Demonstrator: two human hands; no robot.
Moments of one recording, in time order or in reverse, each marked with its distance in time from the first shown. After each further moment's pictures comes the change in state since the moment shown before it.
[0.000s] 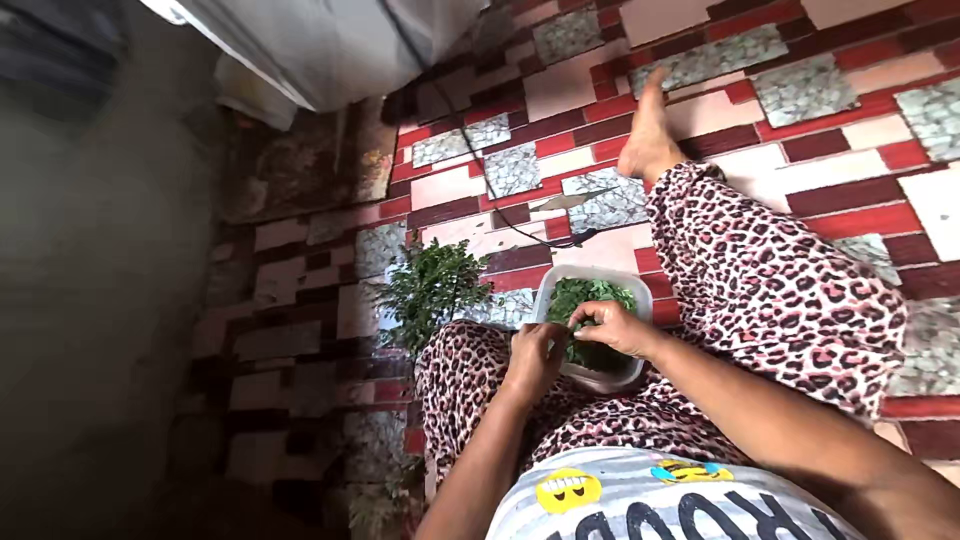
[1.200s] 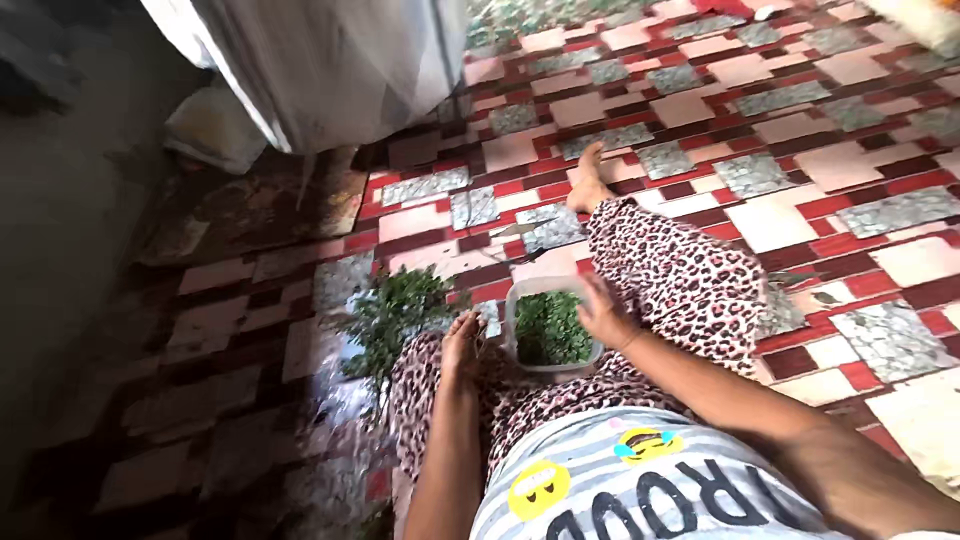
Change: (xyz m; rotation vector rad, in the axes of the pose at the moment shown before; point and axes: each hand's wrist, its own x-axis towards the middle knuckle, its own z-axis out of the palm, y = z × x) left_hand 0.003 -0.059 -0.017 -1.264 0.418 -0.355; right_hand -0.058 0.008 0.001 -0.866 0.615 -0.115
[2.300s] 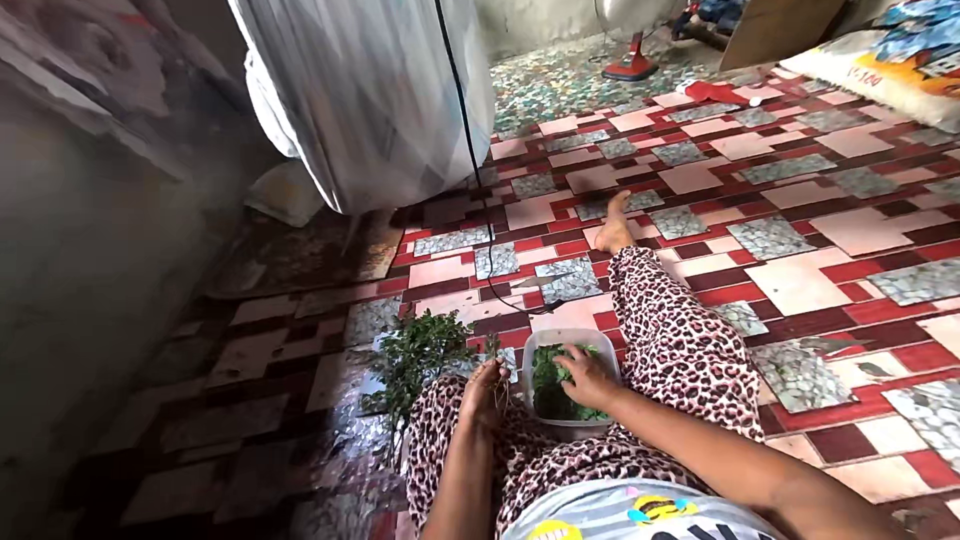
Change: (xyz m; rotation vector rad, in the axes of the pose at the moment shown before) left_hand -0.007 0.002 0.010 -0.154 -0.071 -0.094; right_hand 0.020 -0.019 0.046 -0.114 -0.398 0.003
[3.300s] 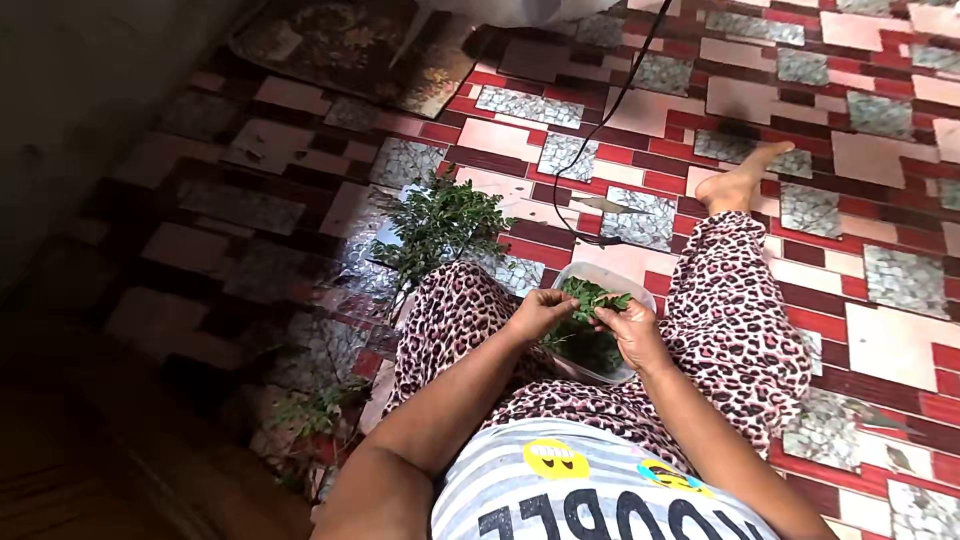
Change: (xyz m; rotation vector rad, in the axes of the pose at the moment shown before) left_hand -0.011 -0.021 0.033 0.589 -0.279 0.131; right_hand -0.010 -0.012 -0.026 1.125 0.149 -0.009
